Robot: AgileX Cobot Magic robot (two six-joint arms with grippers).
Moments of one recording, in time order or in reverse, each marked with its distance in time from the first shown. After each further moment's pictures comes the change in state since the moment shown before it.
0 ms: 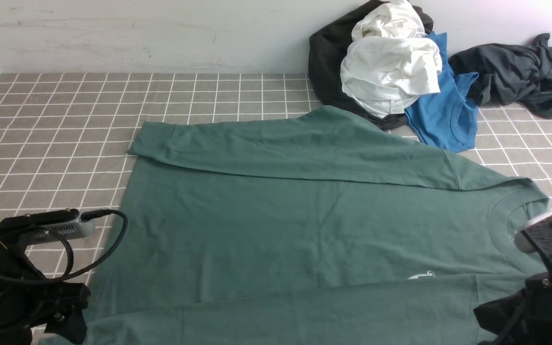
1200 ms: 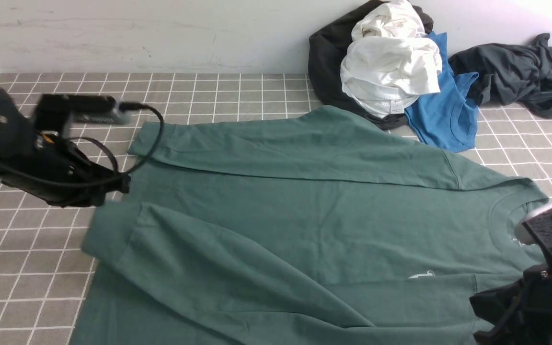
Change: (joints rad) right arm 0.003 0.000 -0.002 0.014 -0.049 -0.003; left arm -0.129 0.160 -0.345 0.035 -0.320 0.024
